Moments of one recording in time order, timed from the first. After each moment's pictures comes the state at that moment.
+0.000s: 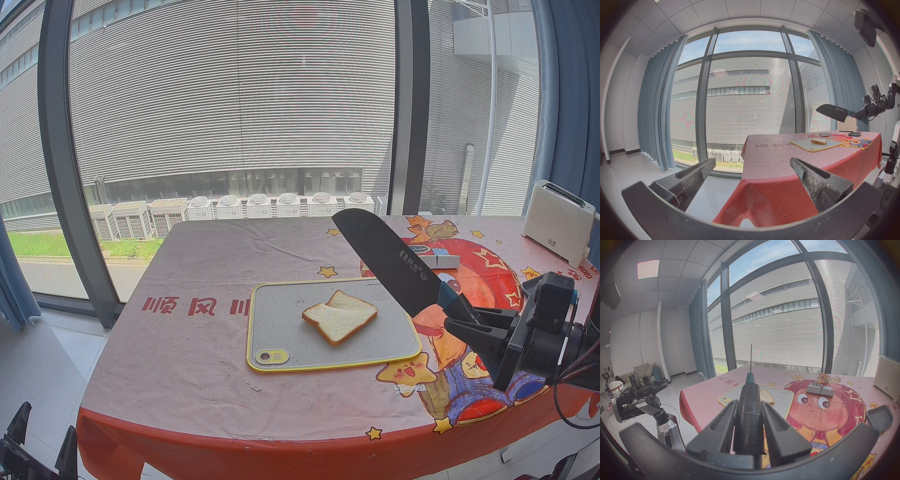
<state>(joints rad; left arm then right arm) 0.00 0.02 -0.02 0.00 0.00 0.00 0.66 1.26 -0.43 -0.58 0.05 0.10</state>
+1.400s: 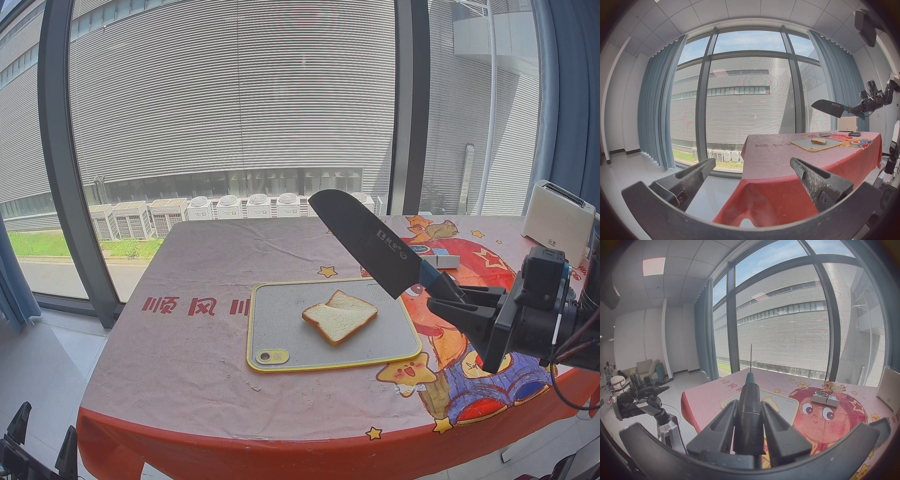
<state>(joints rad) 0.00 0.02 -0.02 0.00 0.00 0.00 0.69 1.31 -0.58 -0.49 0.05 0.06</state>
